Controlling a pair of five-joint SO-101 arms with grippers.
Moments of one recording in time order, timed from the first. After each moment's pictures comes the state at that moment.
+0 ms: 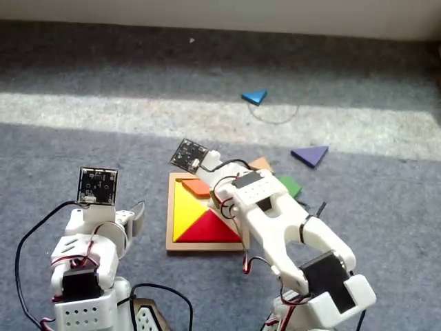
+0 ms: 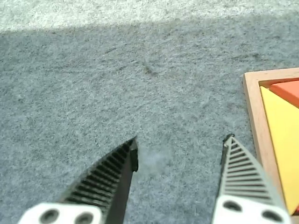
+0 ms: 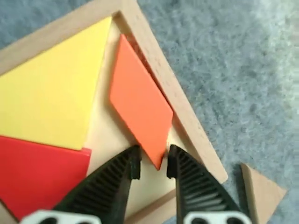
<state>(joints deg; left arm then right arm) -14.7 -100.2 87.3 66.0 -6.2 -33.0 -2.7 42.5 34.2 38.1</state>
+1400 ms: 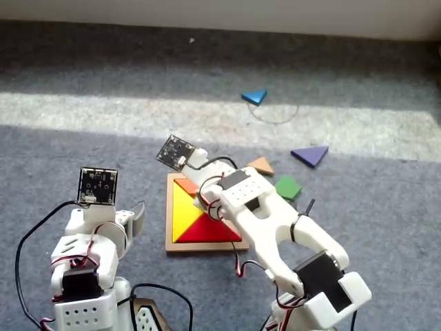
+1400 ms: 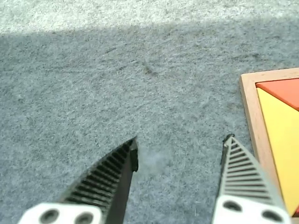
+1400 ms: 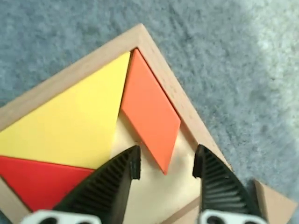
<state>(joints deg) -14.7 -100.2 87.3 66.0 -6.2 -38.1 -2.4 37.6 37.8 31.7</state>
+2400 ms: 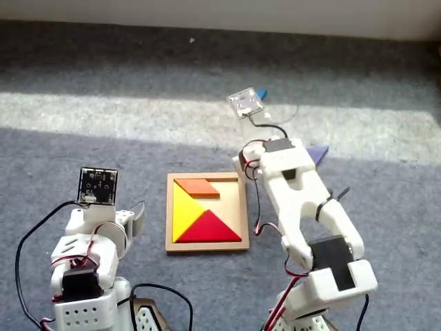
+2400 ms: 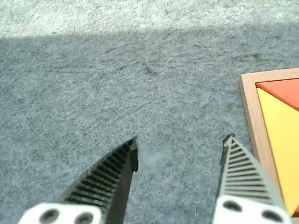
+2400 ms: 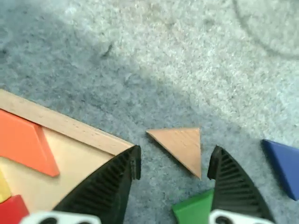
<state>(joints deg) -14.7 -100.2 87.3 66.0 -6.2 -19.8 2.1 26.8 44.6 14.9</state>
